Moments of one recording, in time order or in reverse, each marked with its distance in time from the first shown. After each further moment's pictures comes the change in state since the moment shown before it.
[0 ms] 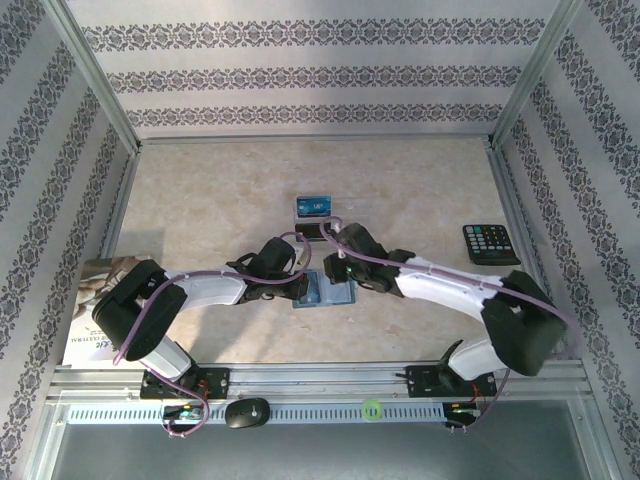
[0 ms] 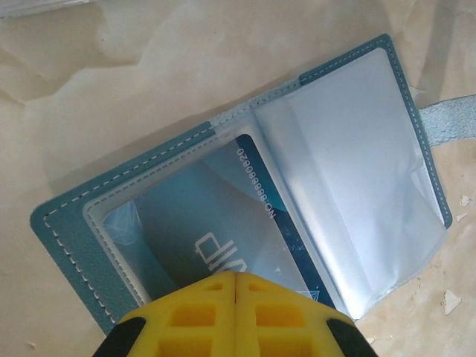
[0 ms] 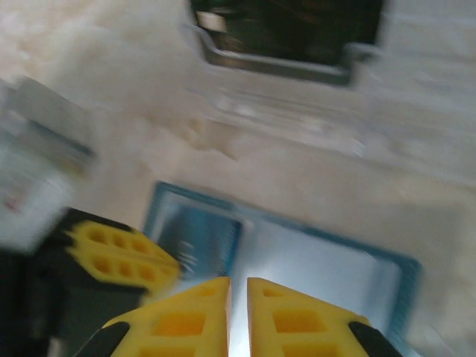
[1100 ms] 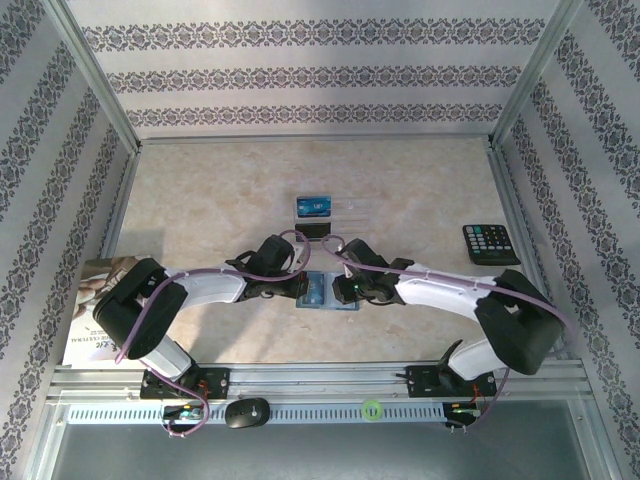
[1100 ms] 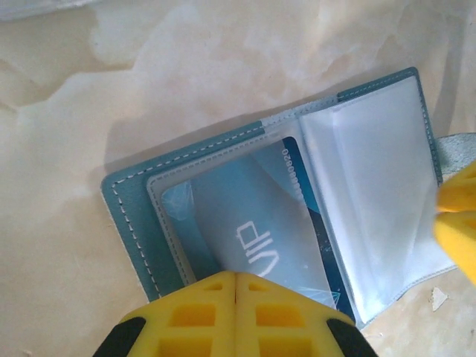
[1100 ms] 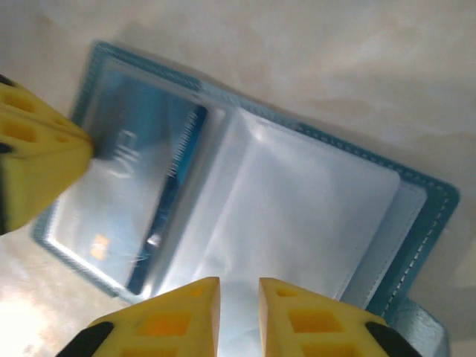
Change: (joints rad) left arm 0.026 -0.001 0.010 -0.003 0.040 0.004; right arm 0.008 -0.058 -0.130 -0.098 -0.025 0.009
